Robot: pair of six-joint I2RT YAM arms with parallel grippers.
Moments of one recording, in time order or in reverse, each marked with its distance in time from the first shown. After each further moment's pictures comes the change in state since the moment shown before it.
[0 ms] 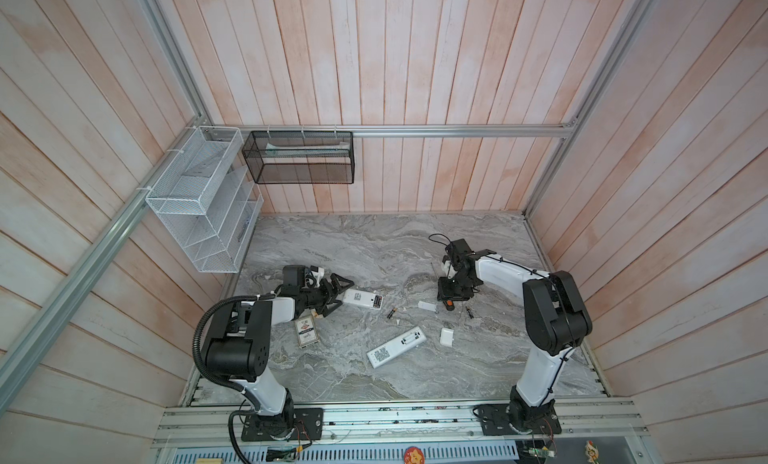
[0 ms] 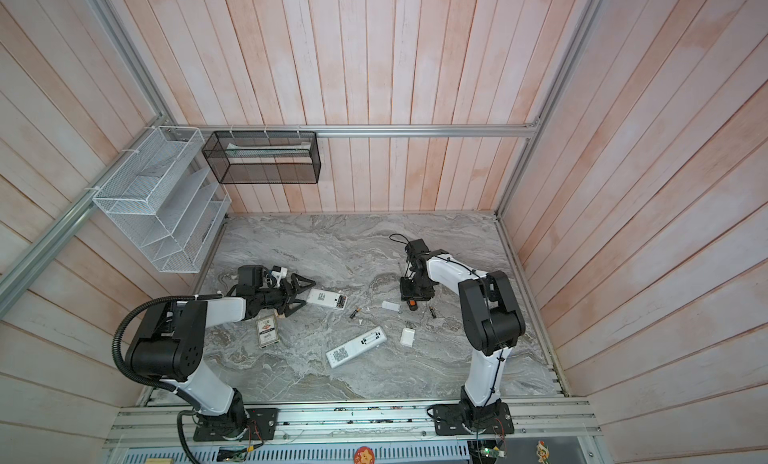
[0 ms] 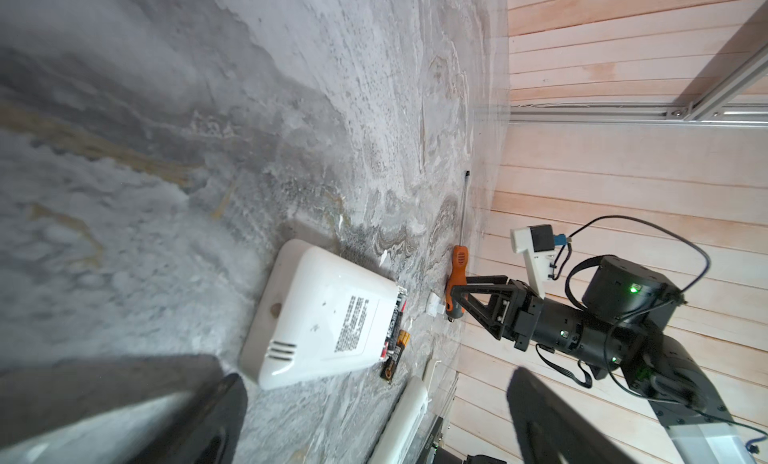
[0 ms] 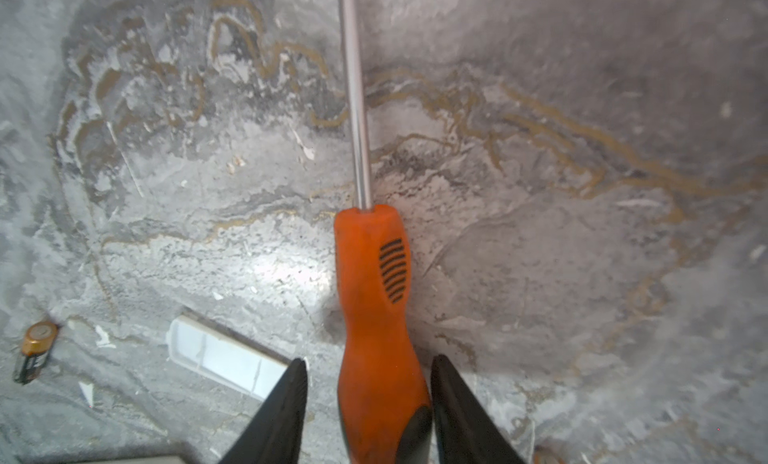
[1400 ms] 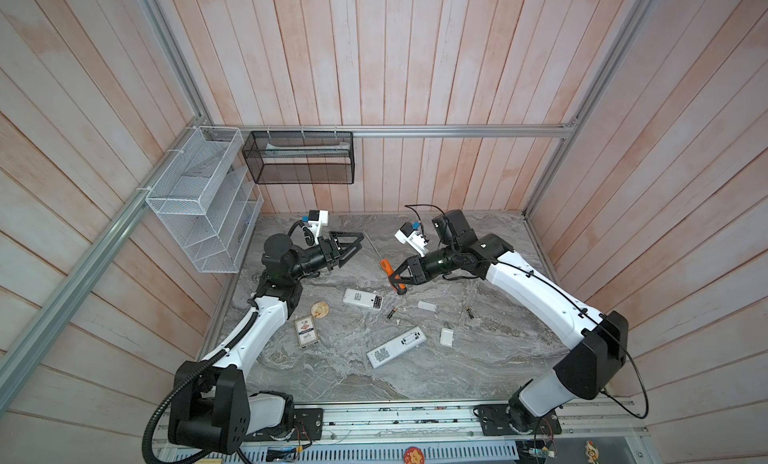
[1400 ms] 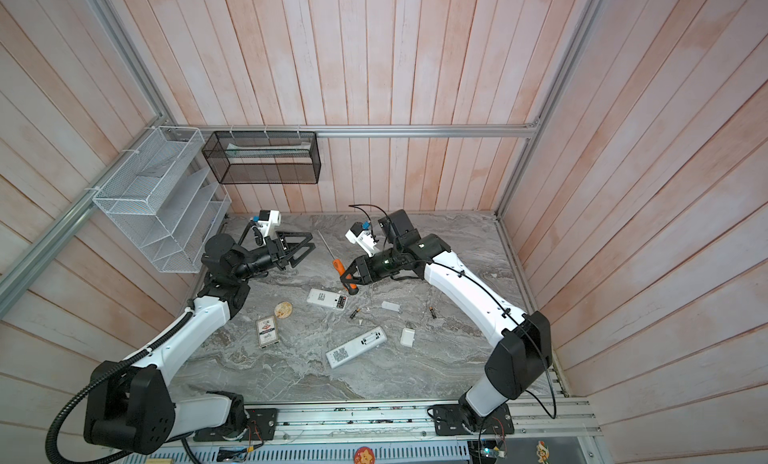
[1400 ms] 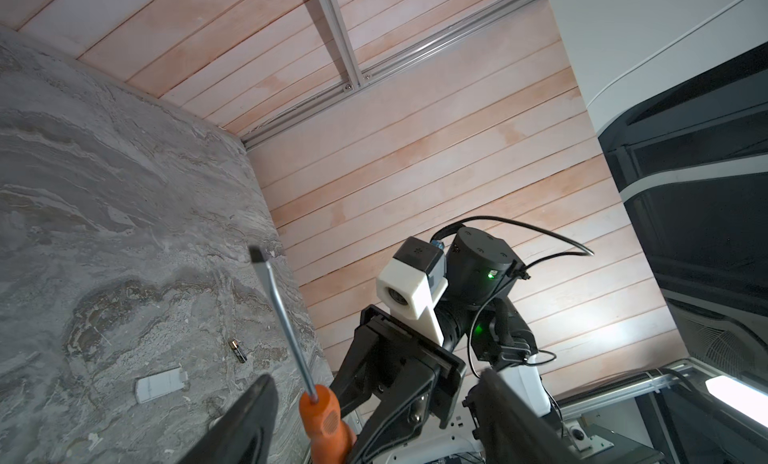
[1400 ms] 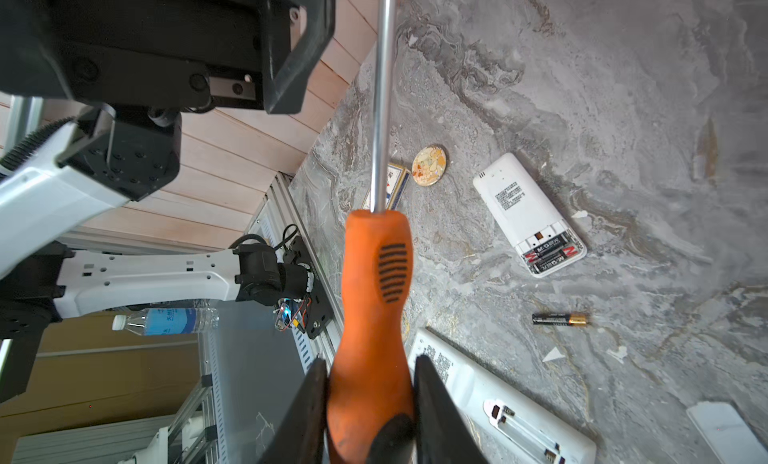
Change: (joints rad) left arm -0.120 -0.362 0.179 0.417 0.163 -0.422; right arm 0.293 -0.291 0.294 -0.056 -0.578 -0.016
